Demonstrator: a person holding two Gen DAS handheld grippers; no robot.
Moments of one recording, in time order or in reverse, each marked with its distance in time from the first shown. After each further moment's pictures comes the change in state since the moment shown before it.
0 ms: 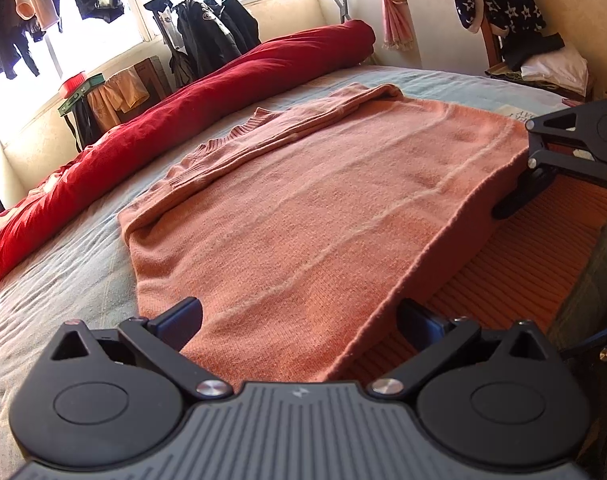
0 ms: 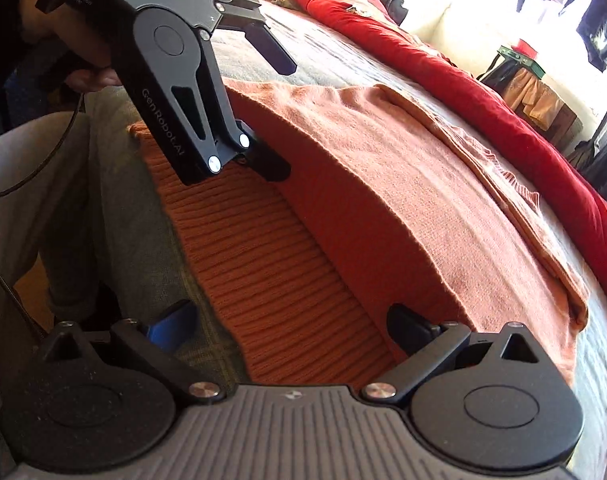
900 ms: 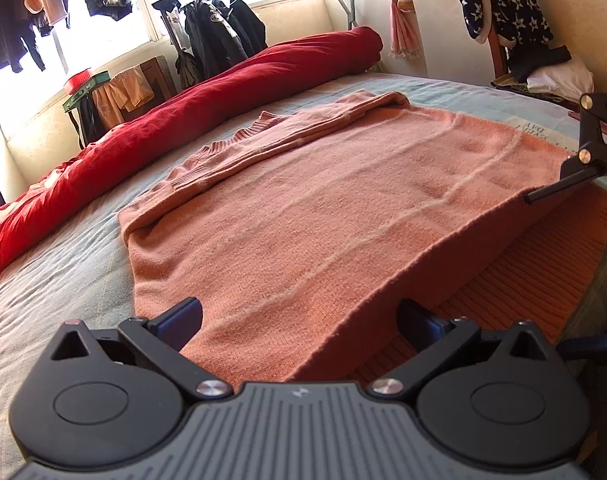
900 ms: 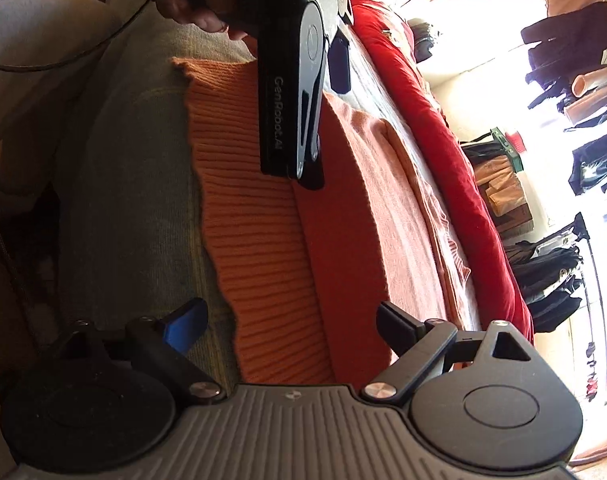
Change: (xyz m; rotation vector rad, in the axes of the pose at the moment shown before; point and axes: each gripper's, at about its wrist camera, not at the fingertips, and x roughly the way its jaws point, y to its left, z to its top) left arm 0.006 0.002 0.002 -0.033 -0.021 -0.003; right arm -0.015 0.058 0.000 -0.365 0.067 -0.261
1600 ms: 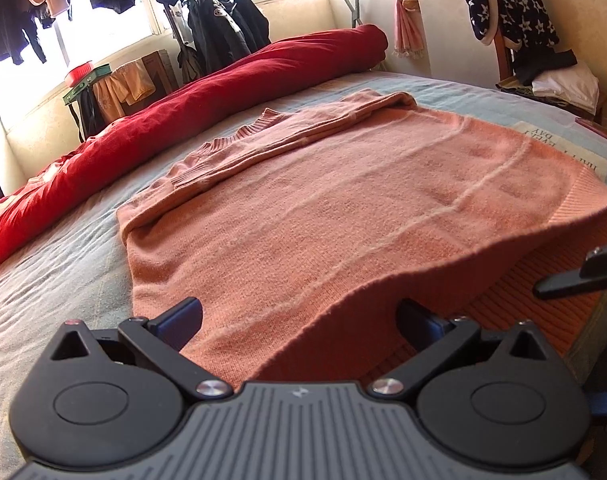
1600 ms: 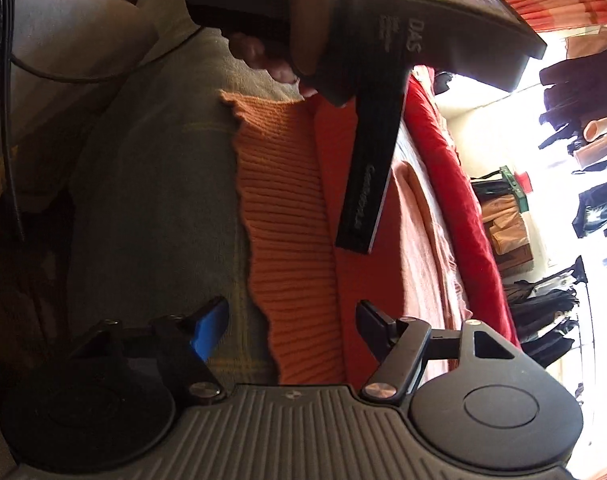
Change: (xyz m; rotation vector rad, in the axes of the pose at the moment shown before) left arm 0.009 0.007 0.008 -0.021 0.017 -0.003; right arm 0.006 0.020 0.034 -0.095 -0.070 0.030
